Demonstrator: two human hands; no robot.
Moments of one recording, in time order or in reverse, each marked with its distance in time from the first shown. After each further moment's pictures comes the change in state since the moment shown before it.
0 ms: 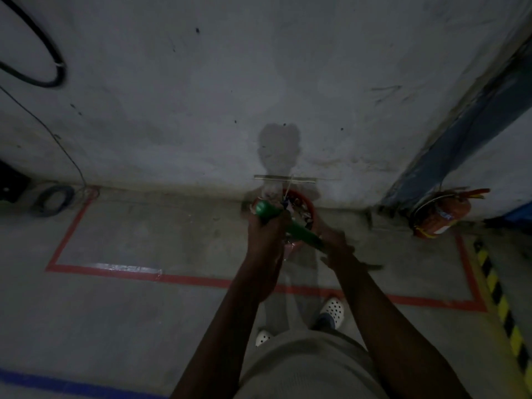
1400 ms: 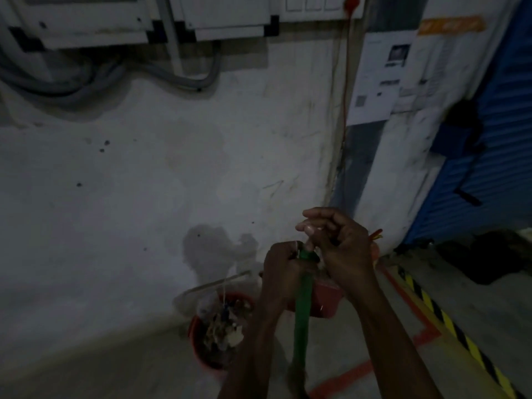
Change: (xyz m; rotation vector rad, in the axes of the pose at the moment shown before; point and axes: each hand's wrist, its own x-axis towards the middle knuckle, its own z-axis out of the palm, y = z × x) left_hand 0.072 0.033 0.217 0.791 -0.528 0.364; right_hand -0.085 -0.150 -0.155 0.264 0.271 -1.219
